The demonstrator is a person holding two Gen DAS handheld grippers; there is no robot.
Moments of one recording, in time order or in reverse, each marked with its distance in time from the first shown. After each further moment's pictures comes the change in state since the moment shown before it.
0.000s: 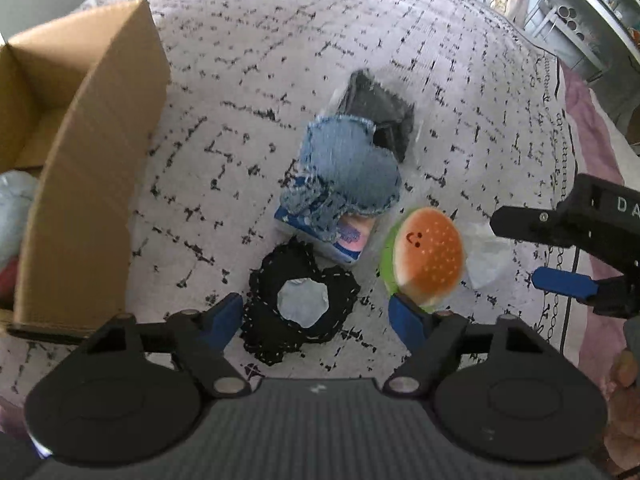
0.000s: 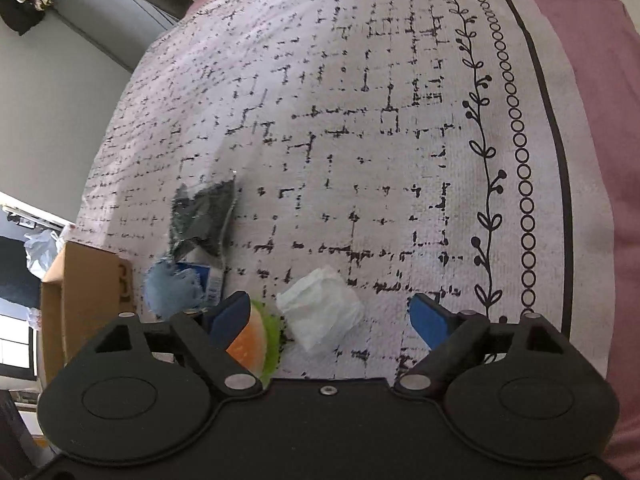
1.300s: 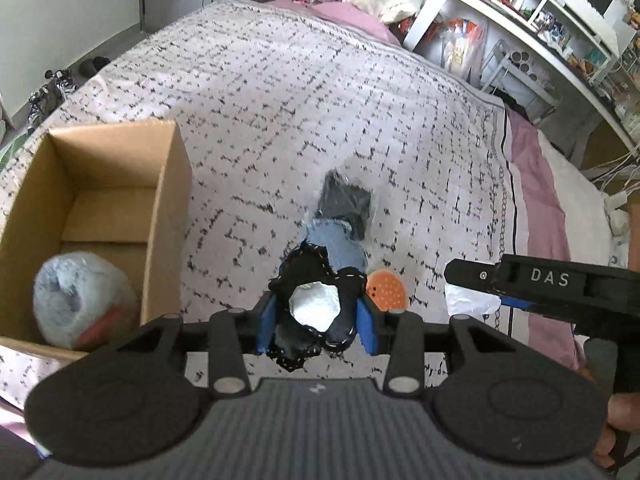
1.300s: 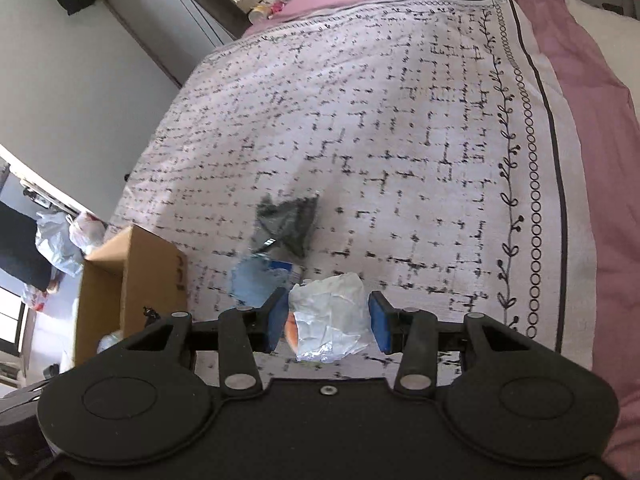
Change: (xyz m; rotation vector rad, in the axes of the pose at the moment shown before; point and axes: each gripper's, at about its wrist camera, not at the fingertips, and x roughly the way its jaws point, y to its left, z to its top) left arm -0.102 0.014 0.016 0.051 -0.161 -0.083; right arm -0.068 0.064 -0.020 -0.125 -0.109 0.015
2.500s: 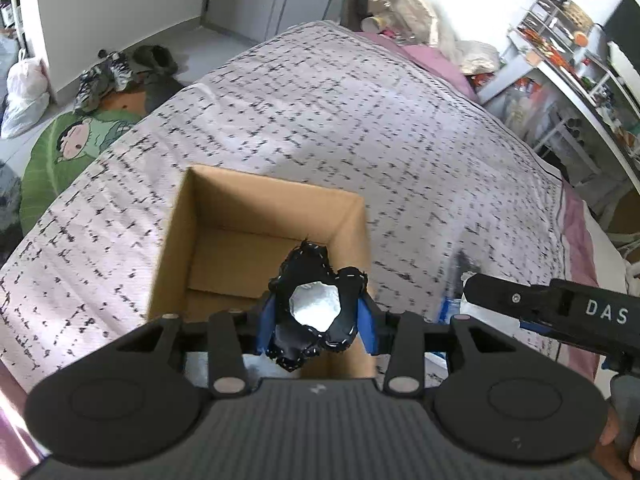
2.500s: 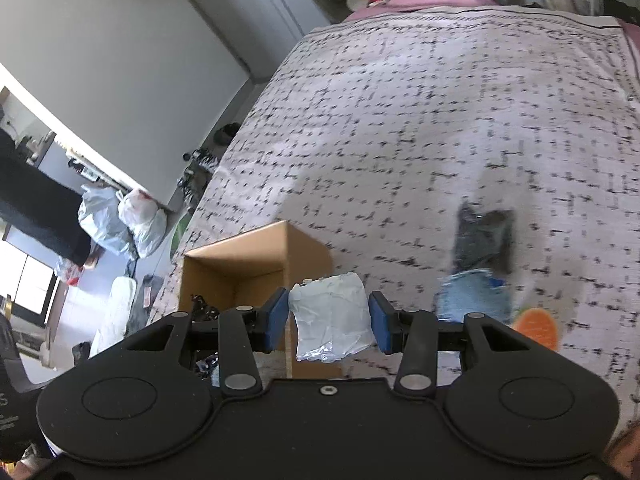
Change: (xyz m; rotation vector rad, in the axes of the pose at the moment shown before) left arm -0.021 0.153 0.051 -0.147 -0.026 0.037; right arm 0.035 0.160 0.004 -0.096 0.030 0.113
